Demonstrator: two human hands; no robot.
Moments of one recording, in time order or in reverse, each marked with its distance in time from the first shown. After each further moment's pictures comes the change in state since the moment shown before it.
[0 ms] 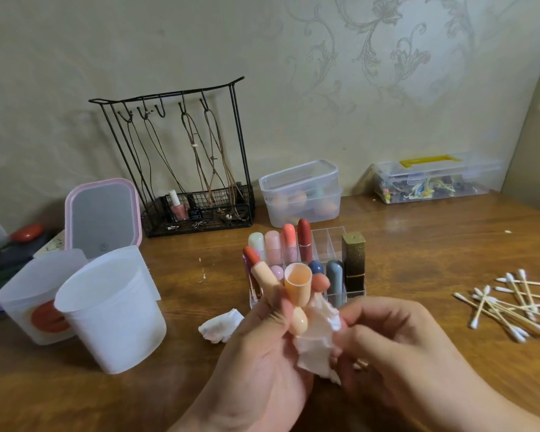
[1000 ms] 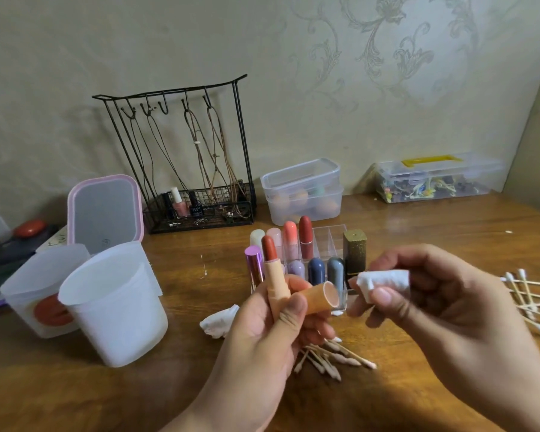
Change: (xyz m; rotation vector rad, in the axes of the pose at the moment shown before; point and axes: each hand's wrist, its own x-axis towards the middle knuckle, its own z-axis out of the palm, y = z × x) left_hand -0.005 0.011 0.010 0.476 0.218 0.096; right_hand -0.007 -0.007 -0.020 -0.045 0.183 -0.542
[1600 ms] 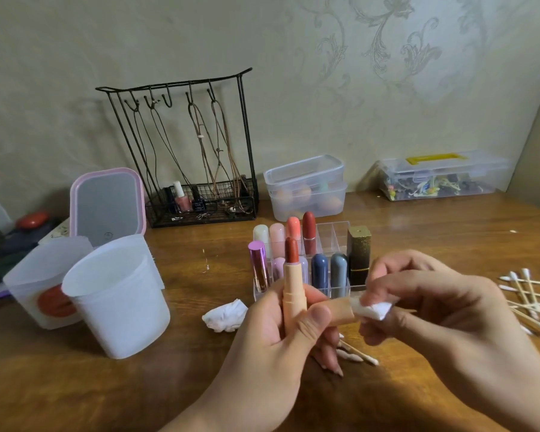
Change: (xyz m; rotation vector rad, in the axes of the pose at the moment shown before) left_hand -0.007 0.010 0.002 0.400 -0.103 0.023; right_hand -0.002 -0.001 -0.001 0.009 -0.101 0.080
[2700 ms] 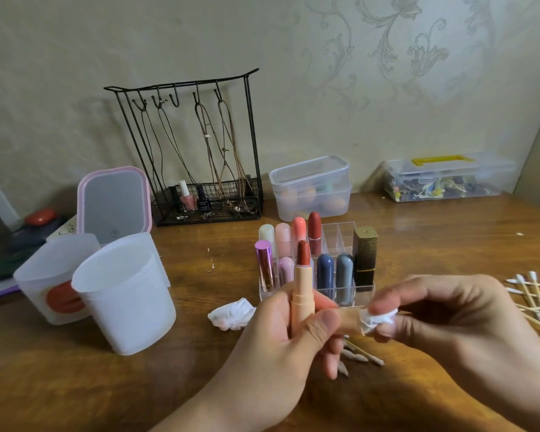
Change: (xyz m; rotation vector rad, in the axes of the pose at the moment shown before) left_hand -0.001 0.007 -0.003 0.096 -0.077 -0.090; right_hand 0.002 -0.014 -0.004 -0.120 -0.056 0.119
